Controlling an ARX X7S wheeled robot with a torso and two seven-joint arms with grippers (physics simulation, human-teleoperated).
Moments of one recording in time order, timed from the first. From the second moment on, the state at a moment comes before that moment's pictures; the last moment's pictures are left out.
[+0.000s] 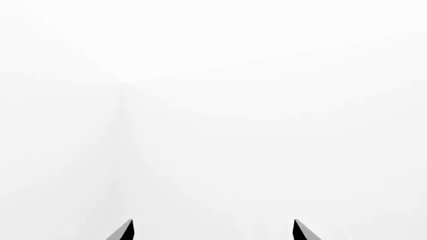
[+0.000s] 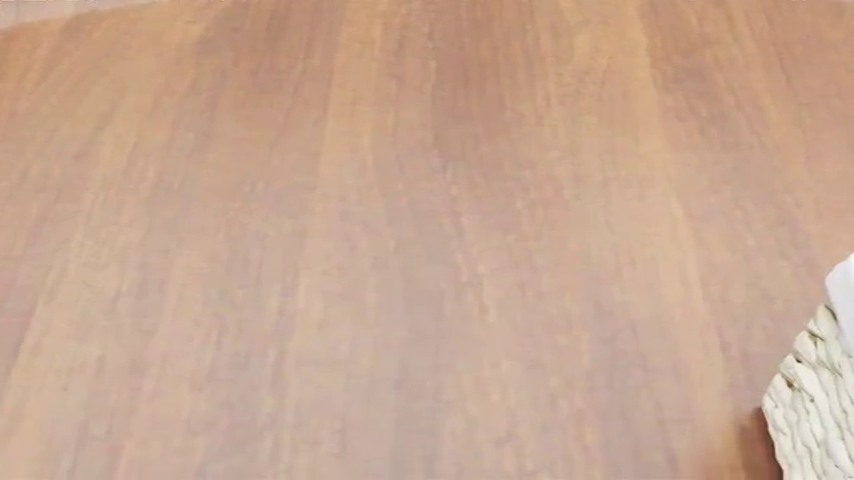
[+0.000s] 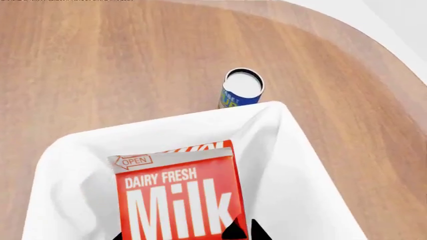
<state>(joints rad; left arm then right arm) -0.06 -1.15 -0.40 0.97 -0.87 -0.10 -0.90 0.48 1.30 0.24 -0.05 1.34 1.13 0.29</state>
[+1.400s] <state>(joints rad) -0.03 -1.14 -0.42 0.97 -0.87 -0.09 -0.89 0.38 1.28 0.34 -0.07 1.33 1.15 0.29</state>
